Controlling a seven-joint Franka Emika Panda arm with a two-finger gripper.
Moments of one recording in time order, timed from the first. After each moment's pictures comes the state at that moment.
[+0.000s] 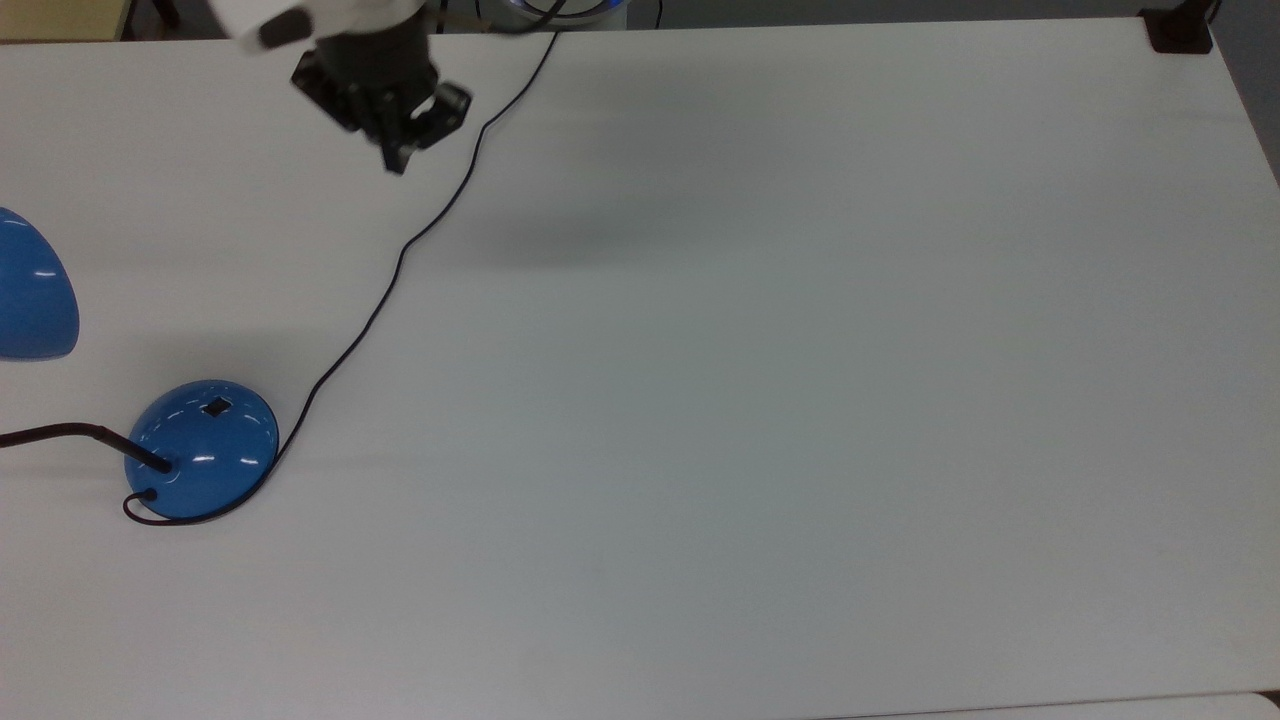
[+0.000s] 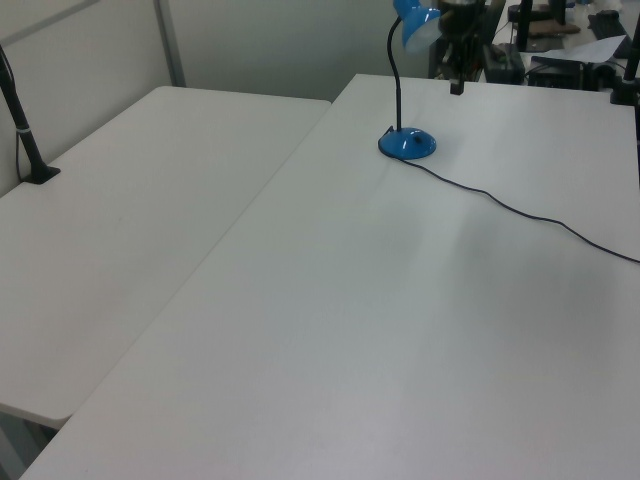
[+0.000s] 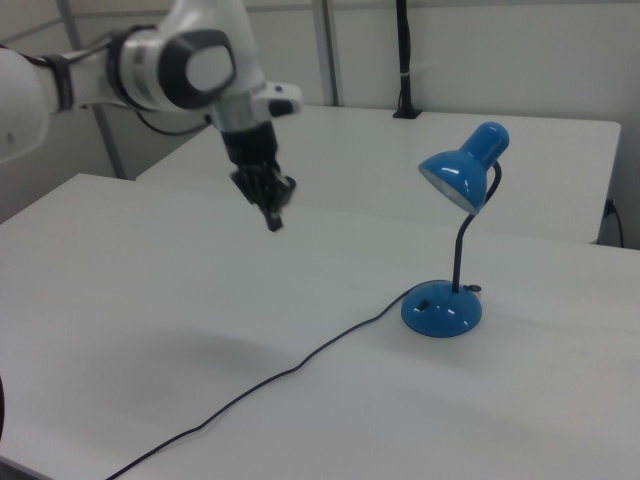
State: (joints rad) arm -0.06 0.17 -0.04 -1.58 -0.10 1.78 0.13
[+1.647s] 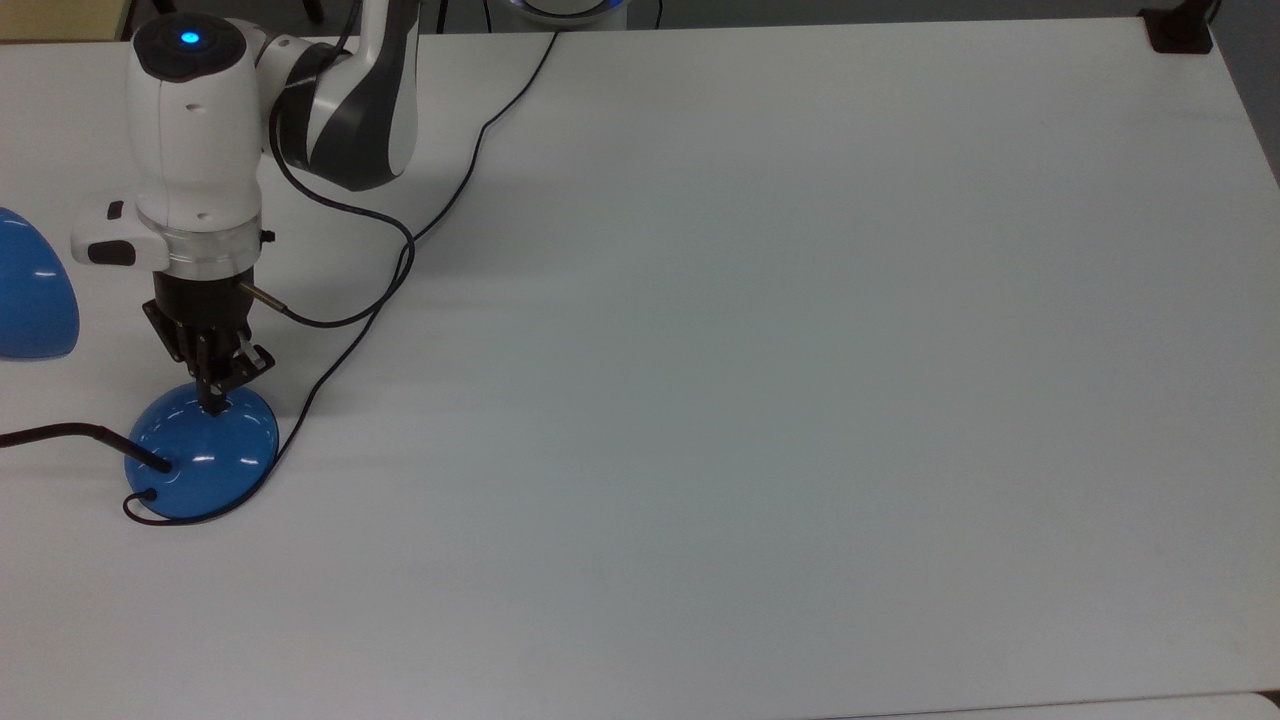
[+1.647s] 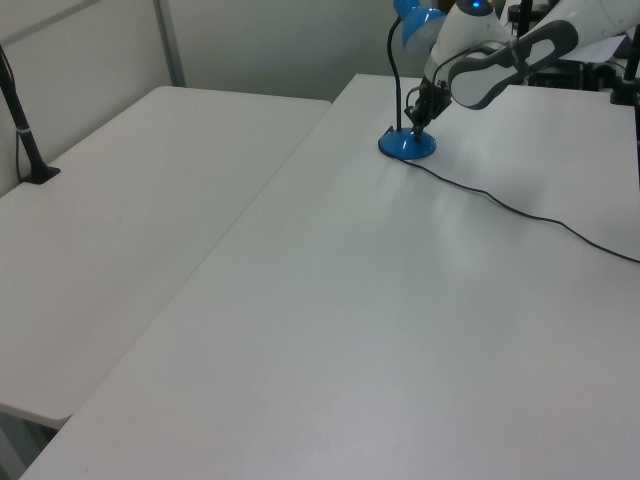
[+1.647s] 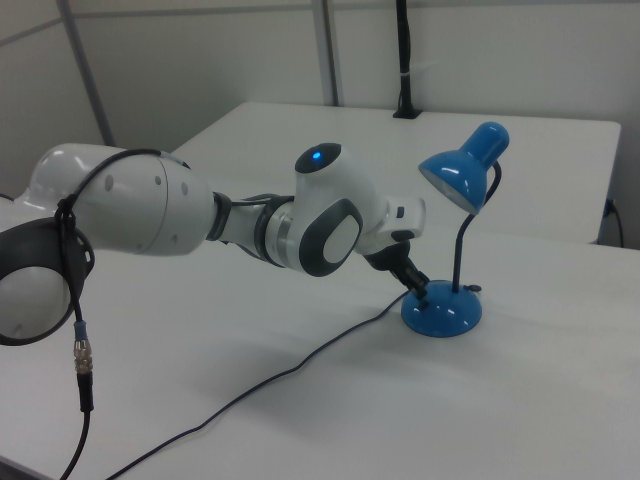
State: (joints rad) arm -0.25 0.56 -0.10 -1.64 -0.15 2.66 0.32
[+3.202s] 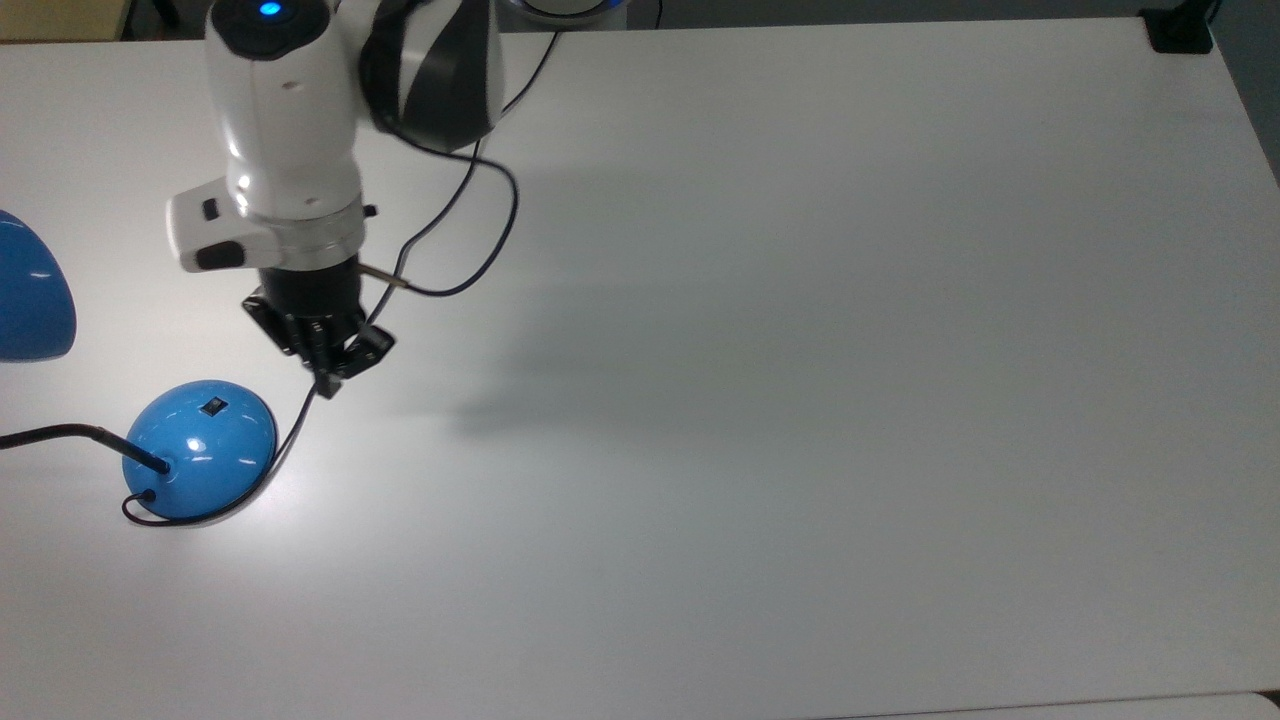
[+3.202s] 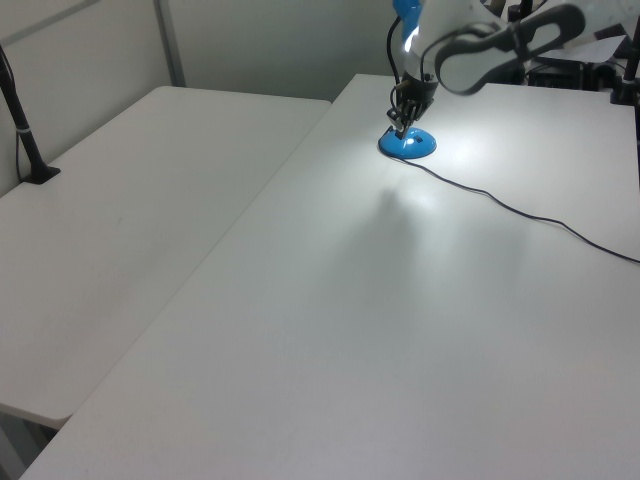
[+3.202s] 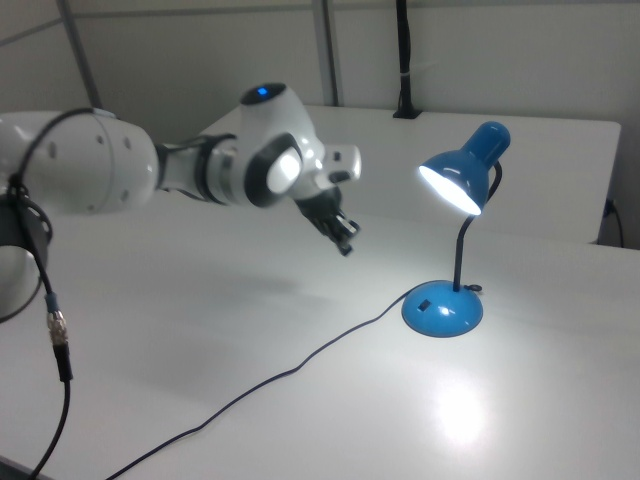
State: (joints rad) arm -0.22 0.45 0.07 -1.60 -0.17 2.39 0.29
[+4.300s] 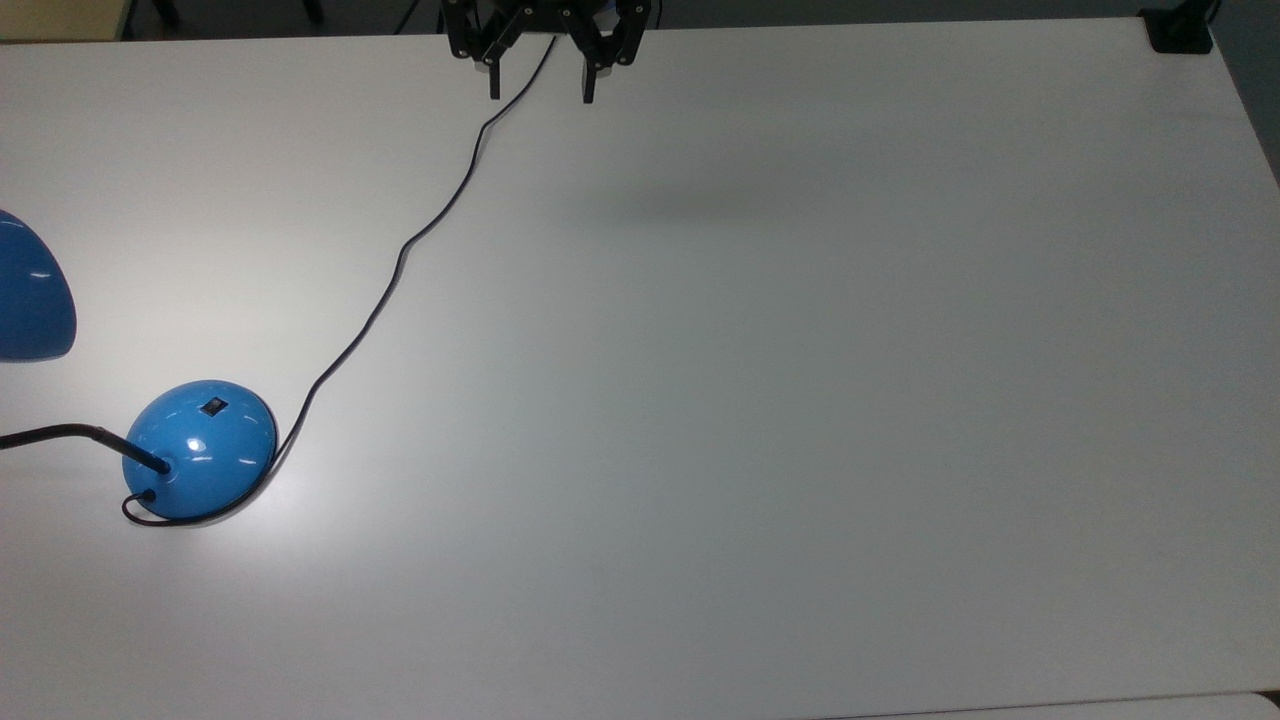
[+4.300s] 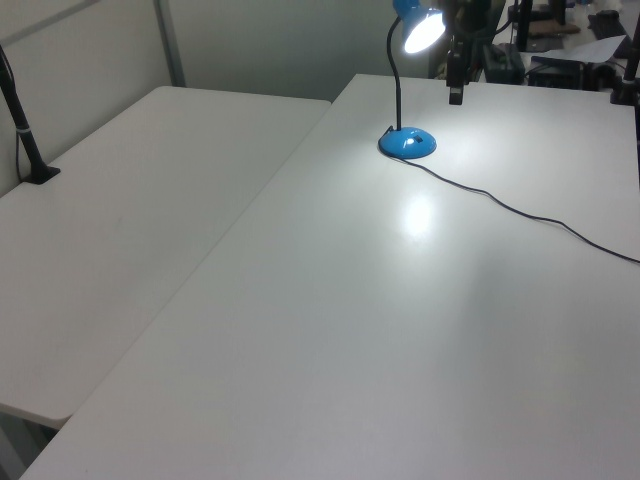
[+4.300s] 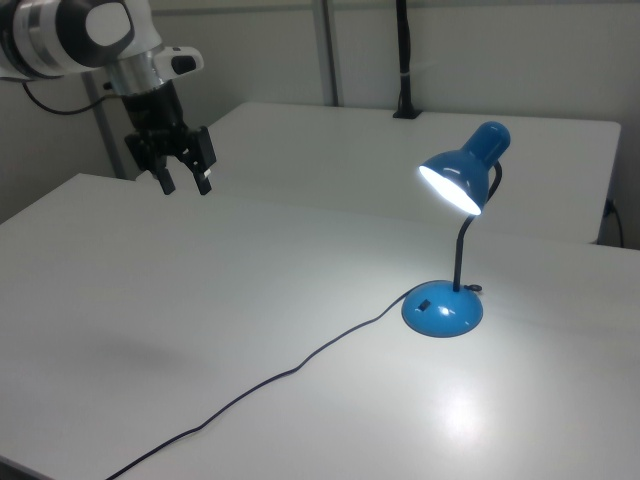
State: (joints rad) arm 0.07 0.05 0.06 -1.60 -0.14 1.66 0.04
